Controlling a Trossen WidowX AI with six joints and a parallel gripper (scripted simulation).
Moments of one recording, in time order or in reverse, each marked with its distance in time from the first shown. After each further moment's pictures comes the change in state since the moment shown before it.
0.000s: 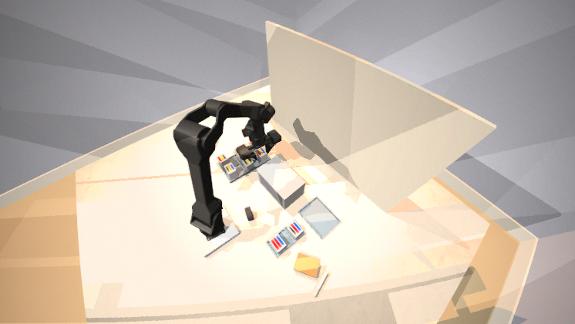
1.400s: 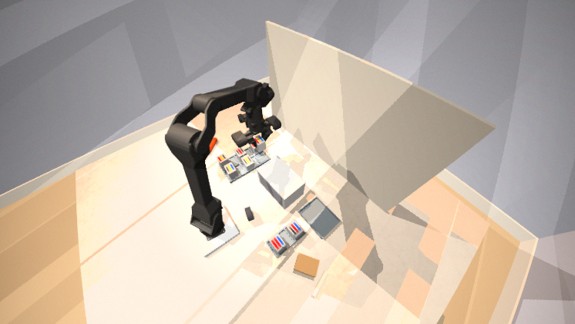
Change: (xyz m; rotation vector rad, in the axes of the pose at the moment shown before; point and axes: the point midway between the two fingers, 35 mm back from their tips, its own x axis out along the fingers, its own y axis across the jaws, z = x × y) arm -0.076 0.000 0.001 -0.002 0.002 0.004
